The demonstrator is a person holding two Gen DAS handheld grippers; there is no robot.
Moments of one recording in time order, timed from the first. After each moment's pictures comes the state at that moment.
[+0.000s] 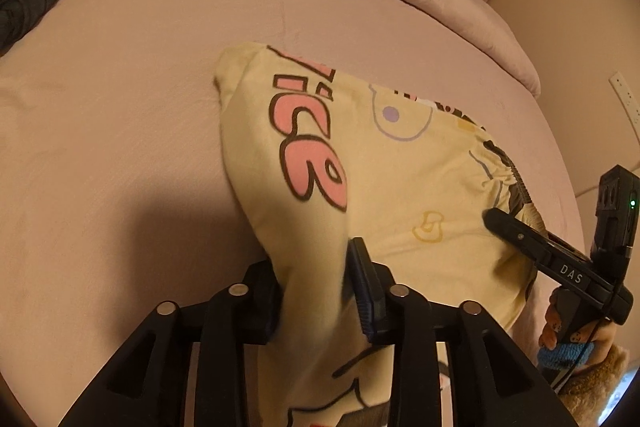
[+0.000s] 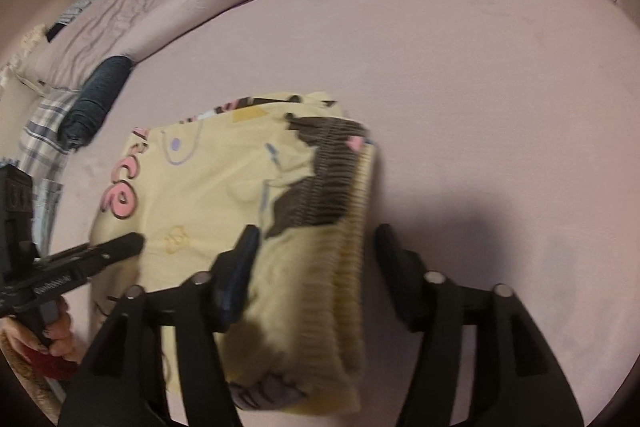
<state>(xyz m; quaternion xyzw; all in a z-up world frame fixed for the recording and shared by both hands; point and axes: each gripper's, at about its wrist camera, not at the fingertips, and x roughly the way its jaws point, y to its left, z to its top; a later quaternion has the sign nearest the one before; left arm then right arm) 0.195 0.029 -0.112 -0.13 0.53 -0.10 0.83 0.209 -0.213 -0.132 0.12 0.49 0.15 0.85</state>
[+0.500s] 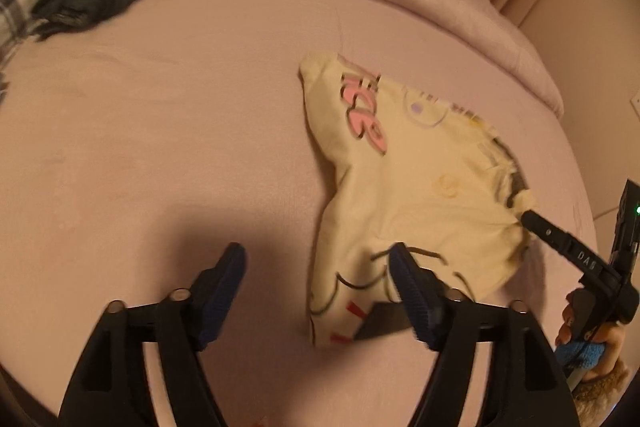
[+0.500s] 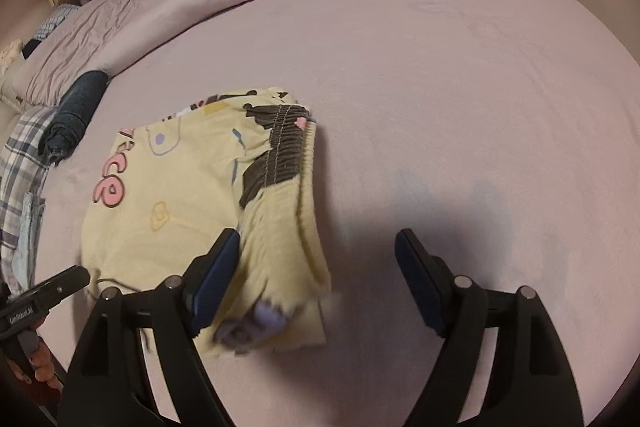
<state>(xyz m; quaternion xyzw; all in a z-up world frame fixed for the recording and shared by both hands) 0.105 0.061 -0.068 -0.13 0.50 -0.02 0.86 0.172 -0.236 -0.107 0.14 0.48 0.09 0.86</state>
